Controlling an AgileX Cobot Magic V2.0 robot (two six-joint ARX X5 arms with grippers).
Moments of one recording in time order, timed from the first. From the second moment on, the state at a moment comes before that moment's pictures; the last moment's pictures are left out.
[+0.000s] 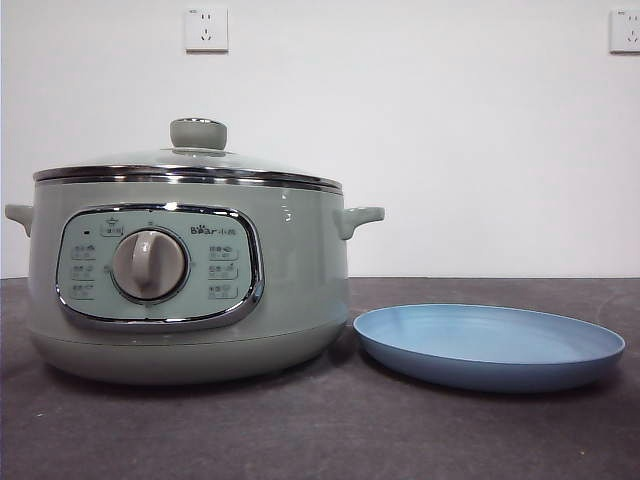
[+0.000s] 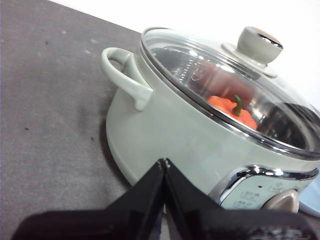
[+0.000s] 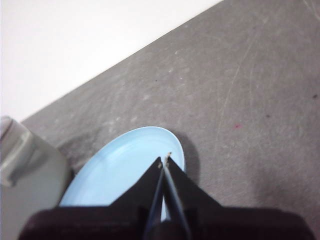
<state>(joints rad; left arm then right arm) -0.05 0.00 0.04 -0.23 0.32 -0.38 0.16 0.01 0.03 -0.21 0.00 0.53</state>
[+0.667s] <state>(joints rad) -0.05 0.15 0.26 -0.27 0.28 -0.39 0.16 0.11 0.24 -0.28 -0.05 0.58</state>
